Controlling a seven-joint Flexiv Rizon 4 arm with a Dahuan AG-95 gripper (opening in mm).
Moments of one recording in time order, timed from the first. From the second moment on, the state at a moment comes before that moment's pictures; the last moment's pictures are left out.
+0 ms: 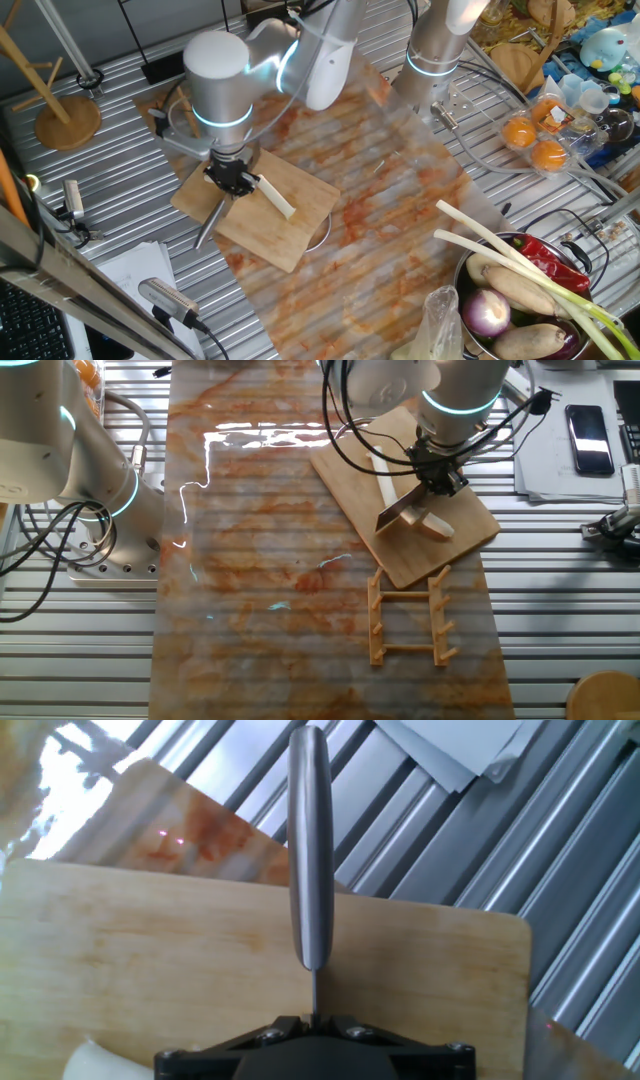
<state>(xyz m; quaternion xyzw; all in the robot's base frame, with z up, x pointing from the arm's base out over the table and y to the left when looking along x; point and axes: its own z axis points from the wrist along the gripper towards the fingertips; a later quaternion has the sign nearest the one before) 0.566 0.064 0.041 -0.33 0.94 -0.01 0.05</state>
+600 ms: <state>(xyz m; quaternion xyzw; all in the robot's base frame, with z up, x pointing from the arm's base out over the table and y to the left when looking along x) 0.567 0.059 0.046 -0.36 0.93 -0.03 0.04</state>
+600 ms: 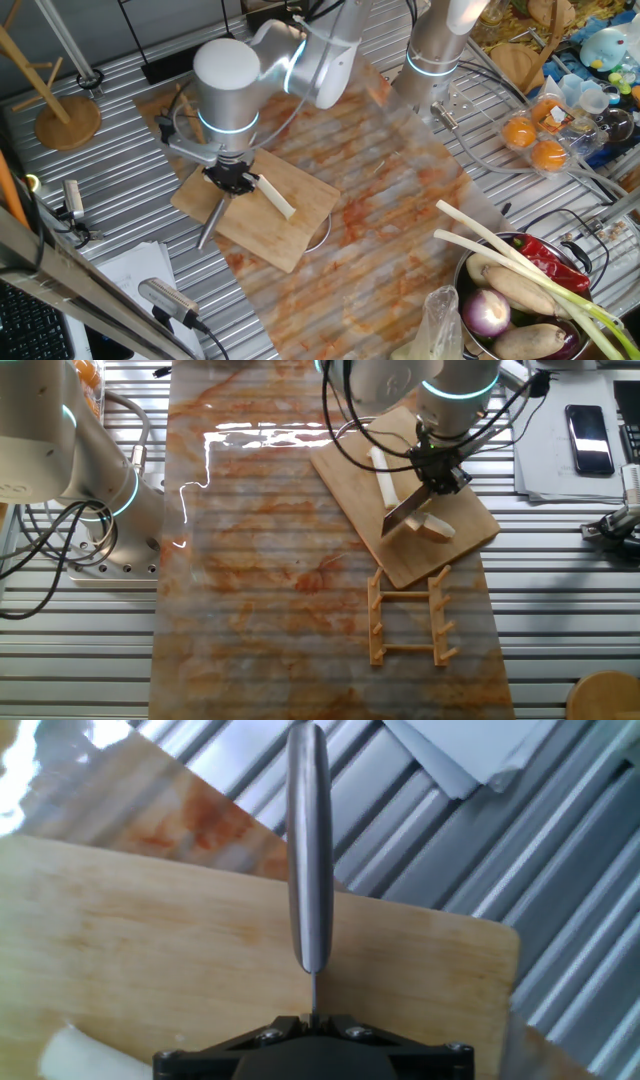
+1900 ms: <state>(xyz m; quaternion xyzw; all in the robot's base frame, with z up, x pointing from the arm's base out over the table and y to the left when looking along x) 0.548 0.095 0.087 -0.23 0.97 0.01 0.04</state>
